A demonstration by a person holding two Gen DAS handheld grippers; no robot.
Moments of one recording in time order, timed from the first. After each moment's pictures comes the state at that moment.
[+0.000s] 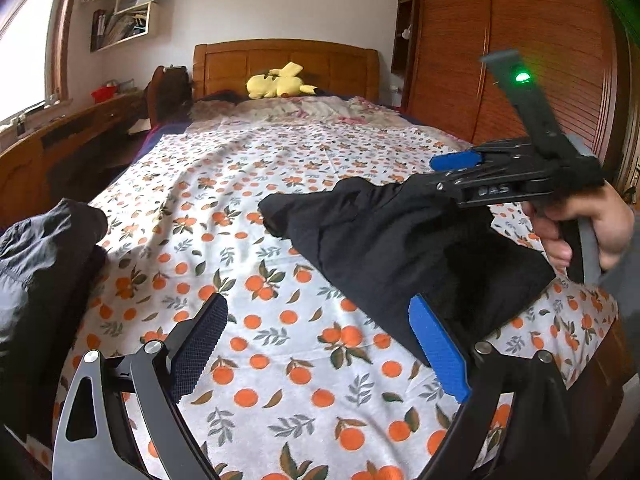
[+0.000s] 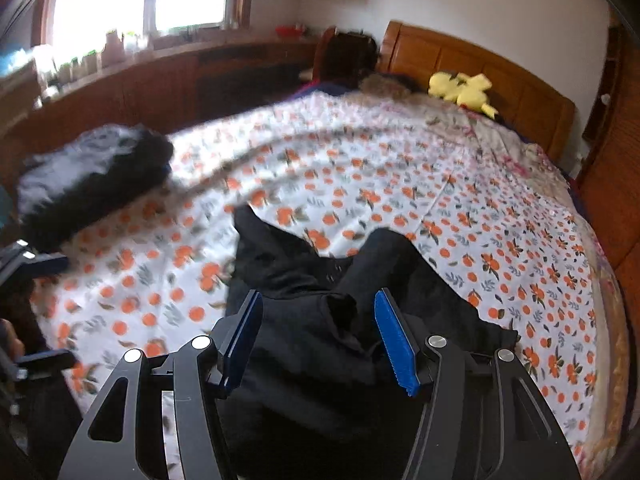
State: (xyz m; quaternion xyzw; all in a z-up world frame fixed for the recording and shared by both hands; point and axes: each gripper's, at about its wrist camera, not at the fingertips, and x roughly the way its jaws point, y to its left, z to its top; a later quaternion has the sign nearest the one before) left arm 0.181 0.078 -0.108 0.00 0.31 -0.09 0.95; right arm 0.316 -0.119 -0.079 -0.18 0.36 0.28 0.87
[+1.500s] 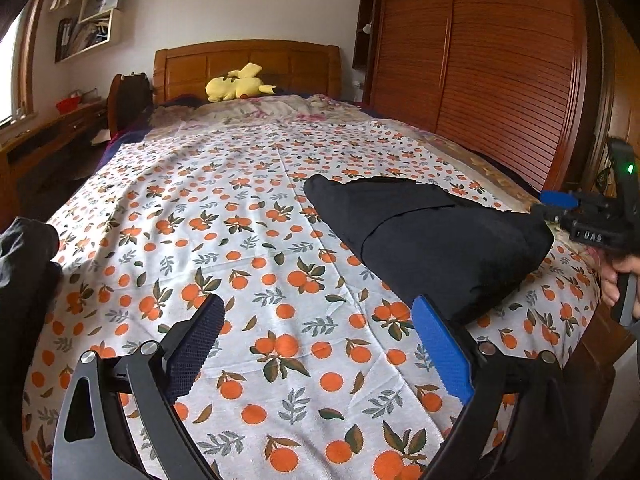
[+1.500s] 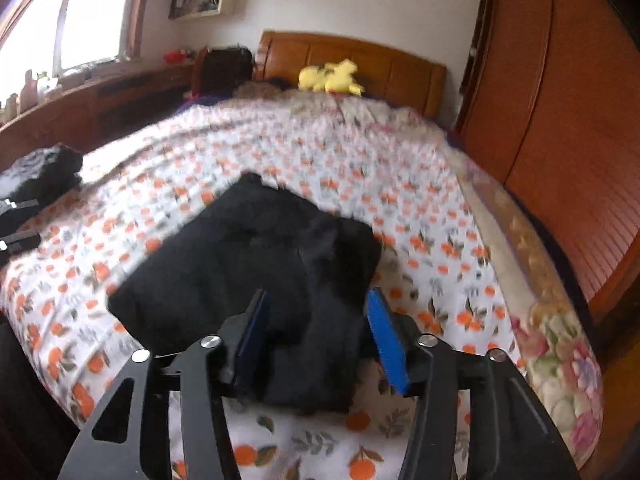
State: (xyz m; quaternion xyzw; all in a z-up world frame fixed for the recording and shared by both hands) left arm 0.192 0.023 -0.118 0.01 0.31 -0.15 0.94; right arm 0.208 -0.321 -0.090 -0.10 0.31 0.10 0.94
